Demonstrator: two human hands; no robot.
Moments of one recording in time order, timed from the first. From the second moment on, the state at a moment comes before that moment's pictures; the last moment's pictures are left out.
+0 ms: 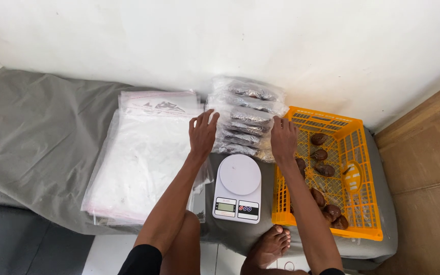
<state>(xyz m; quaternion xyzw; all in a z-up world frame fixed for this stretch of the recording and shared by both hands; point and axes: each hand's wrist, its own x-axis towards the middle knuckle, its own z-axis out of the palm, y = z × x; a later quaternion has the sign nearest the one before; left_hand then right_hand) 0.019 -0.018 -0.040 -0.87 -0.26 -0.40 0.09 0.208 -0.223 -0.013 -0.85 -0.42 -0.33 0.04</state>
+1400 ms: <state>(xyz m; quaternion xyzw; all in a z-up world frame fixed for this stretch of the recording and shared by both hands) 0.011 -0.047 -0.012 -0.91 -0.17 -0.37 0.05 0.174 -0.217 0.015 -0.71 -0.55 -0.44 0.04</state>
